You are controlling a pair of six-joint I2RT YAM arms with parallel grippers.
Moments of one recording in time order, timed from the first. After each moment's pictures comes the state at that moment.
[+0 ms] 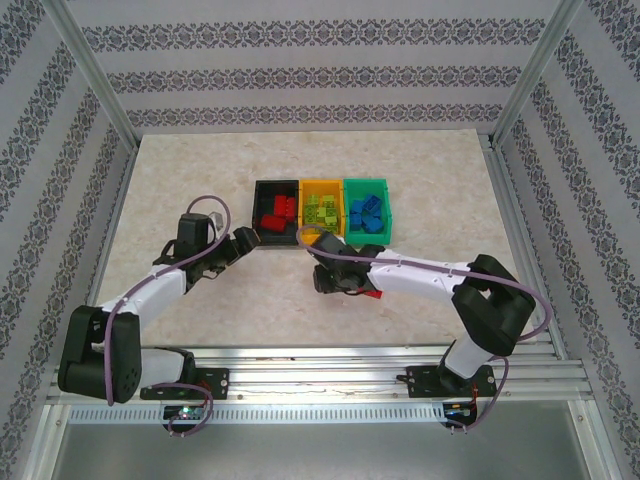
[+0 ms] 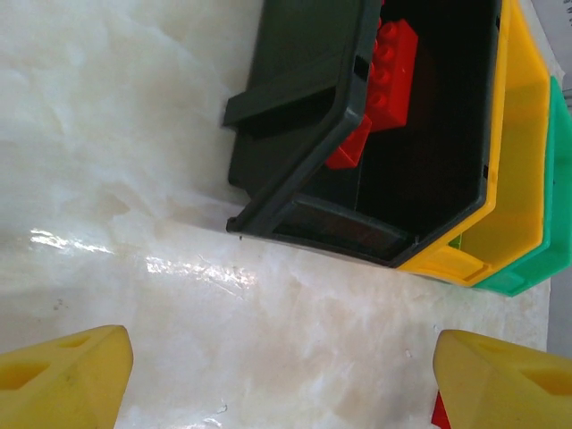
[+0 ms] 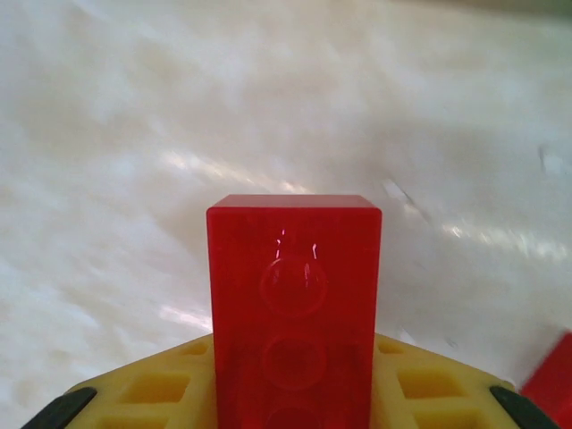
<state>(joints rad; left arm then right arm) -0.10 1.27 0.58 -0.08 0.40 -0.73 0.89 1.62 1.00 -0.48 0.07 0.71</state>
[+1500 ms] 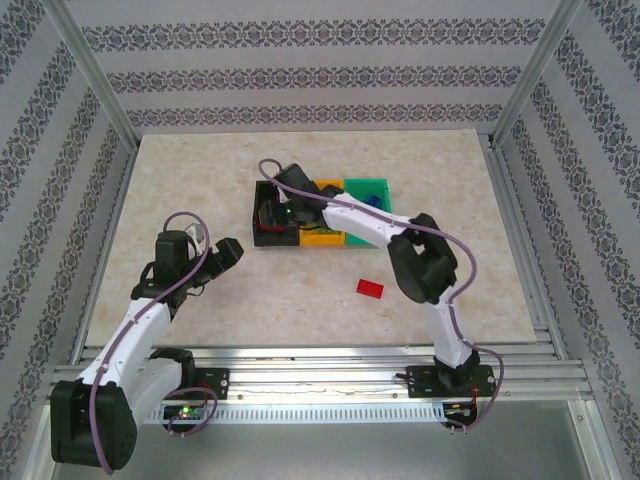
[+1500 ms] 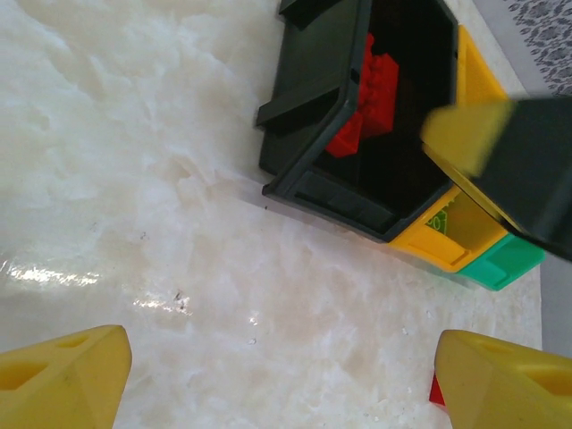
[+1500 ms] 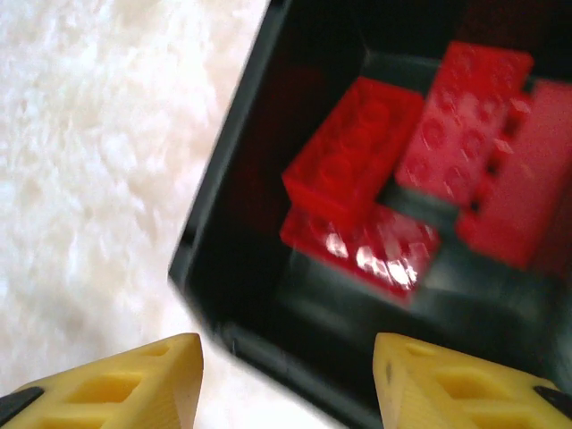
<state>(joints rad) -0.04 0.93 0.47 -0.26 0.38 -0.70 0.75 2.09 1.66 -0.43 -0.16 0.54</state>
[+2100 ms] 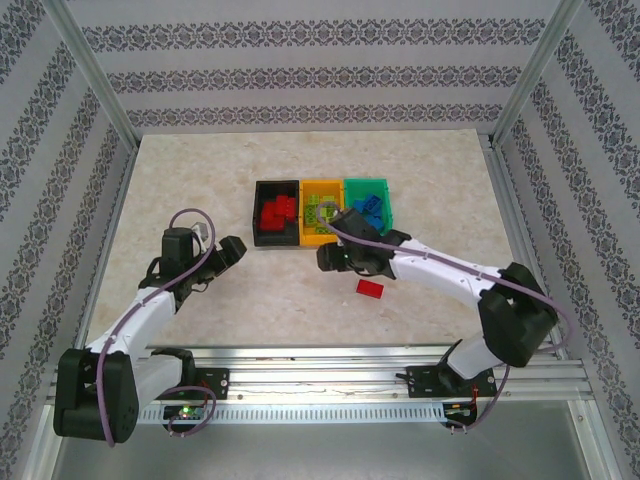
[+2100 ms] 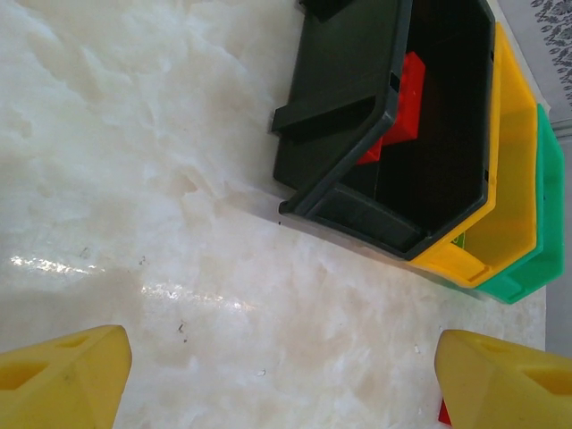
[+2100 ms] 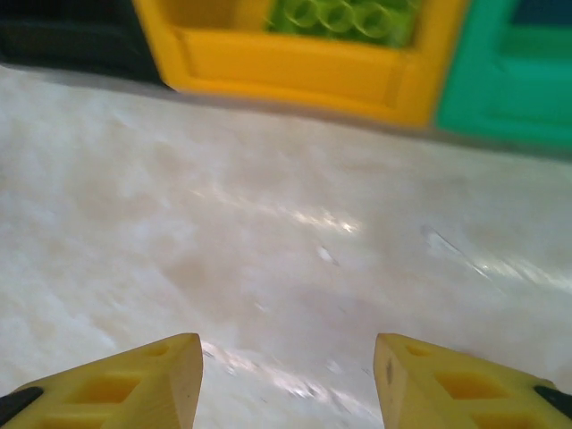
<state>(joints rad) -0.03 1.08 0.46 -0.10 0.41 -0.73 0.73 1.45 0.92 -0.48 0.00 0.60</state>
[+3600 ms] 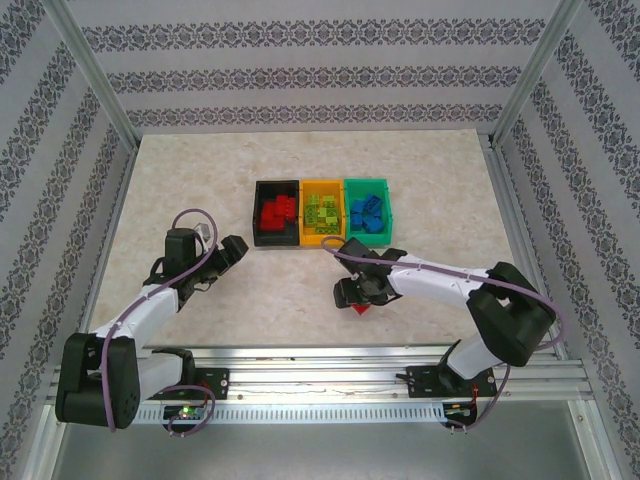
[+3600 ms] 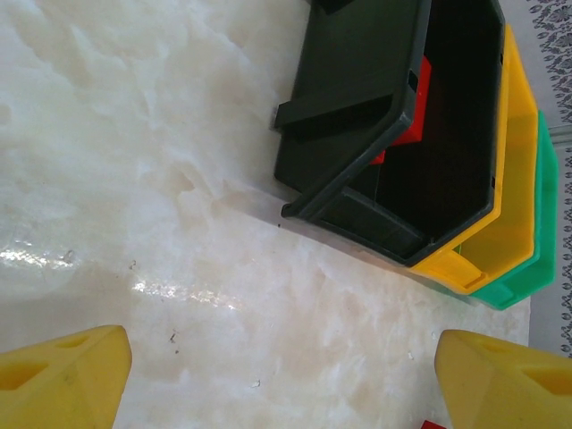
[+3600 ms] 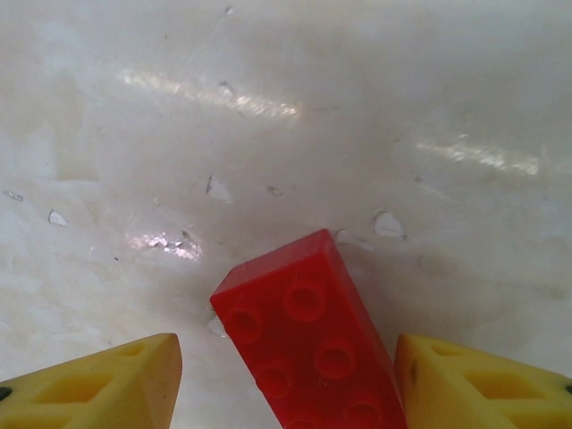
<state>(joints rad) -0.03 1.14 0.43 -0.01 0.43 -0.77 0.80 1.53 0.83 -0.61 -0.04 0.63</state>
